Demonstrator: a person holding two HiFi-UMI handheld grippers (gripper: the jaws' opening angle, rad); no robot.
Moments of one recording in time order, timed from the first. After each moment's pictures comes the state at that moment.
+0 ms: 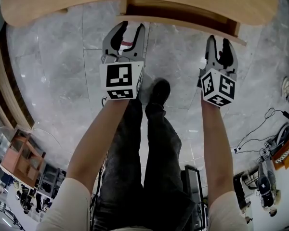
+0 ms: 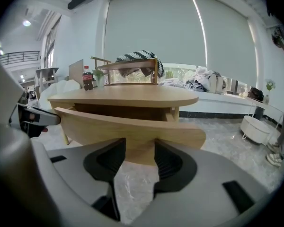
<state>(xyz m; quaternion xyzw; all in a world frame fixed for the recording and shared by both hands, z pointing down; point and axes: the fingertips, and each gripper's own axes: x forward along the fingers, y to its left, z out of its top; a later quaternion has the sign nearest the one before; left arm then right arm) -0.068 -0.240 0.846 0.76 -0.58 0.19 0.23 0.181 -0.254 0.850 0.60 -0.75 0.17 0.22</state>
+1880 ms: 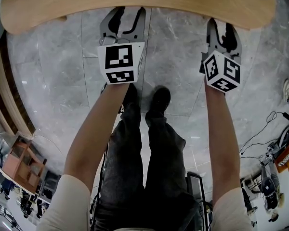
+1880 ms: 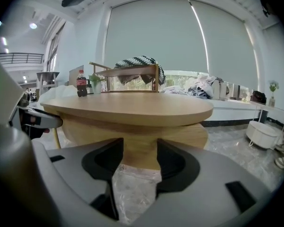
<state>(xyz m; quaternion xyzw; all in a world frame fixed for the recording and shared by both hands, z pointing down) -0.073 -0.311 0.852 0.77 -0.59 0.17 0.17 0.170 -0.326 0.855 0.61 -0.76 0.14 0.18</state>
